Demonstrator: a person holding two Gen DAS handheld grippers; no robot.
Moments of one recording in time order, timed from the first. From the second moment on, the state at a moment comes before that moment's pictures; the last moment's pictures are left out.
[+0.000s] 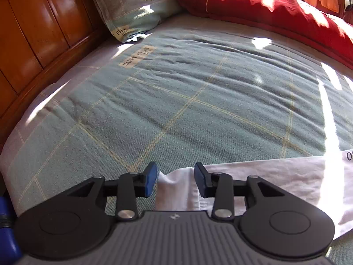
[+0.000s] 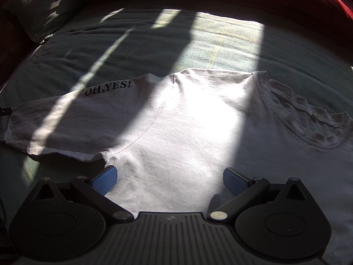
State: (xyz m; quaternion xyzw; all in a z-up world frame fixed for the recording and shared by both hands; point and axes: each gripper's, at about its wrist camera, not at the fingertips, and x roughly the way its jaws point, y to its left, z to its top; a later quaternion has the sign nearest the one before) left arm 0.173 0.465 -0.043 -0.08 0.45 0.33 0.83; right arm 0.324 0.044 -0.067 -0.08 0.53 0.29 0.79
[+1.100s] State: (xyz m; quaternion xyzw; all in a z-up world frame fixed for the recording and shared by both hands) left arm 0.167 0.404 -0.082 -0.18 0.51 0.20 0.82; right arm 0.309 0.127 -0.069 -0.04 0.51 0.41 0.76
